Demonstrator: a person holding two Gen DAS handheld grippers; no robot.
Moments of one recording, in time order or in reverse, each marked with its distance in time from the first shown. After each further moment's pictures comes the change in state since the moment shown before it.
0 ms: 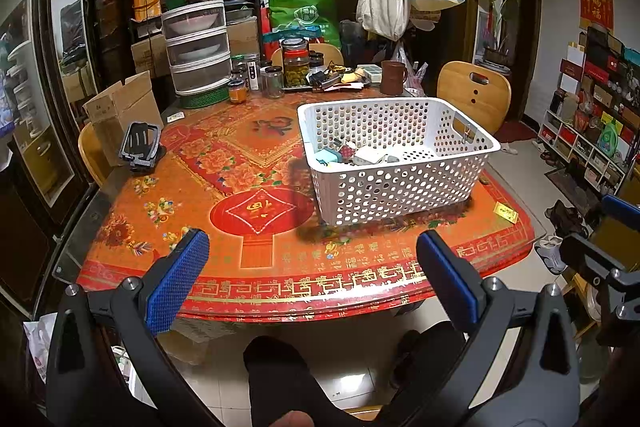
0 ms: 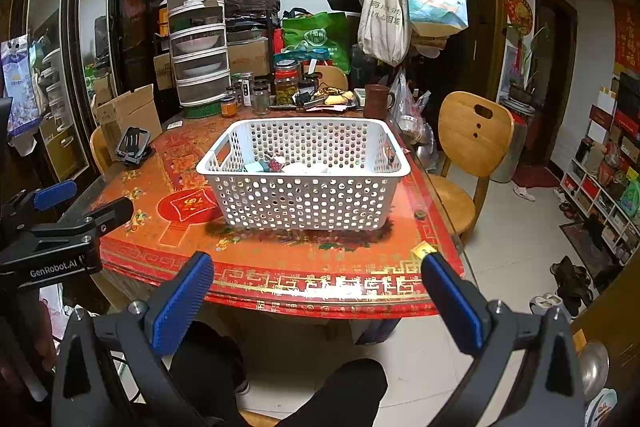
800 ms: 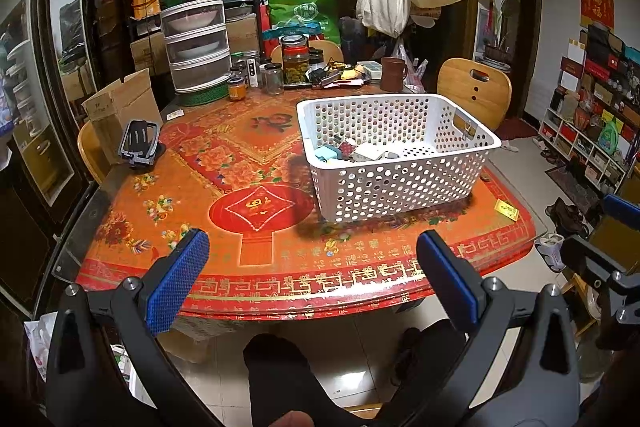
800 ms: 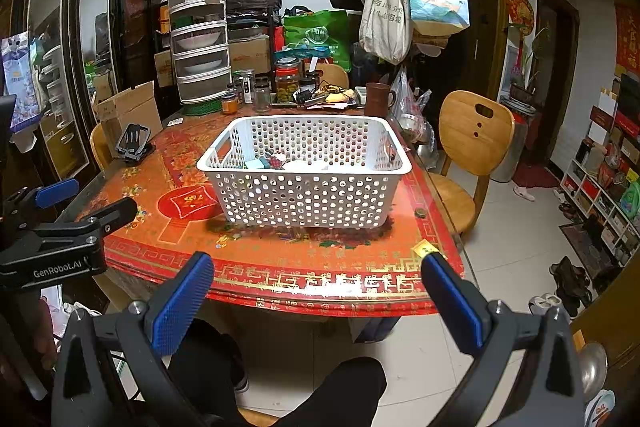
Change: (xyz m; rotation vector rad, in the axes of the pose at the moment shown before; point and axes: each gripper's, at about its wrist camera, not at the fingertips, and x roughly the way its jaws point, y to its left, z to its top) left arm 0.004 0.001 -0.008 0.002 0.012 -0.001; right arm 0.003 0.000 -0.007 -0.005 0.007 -0.001
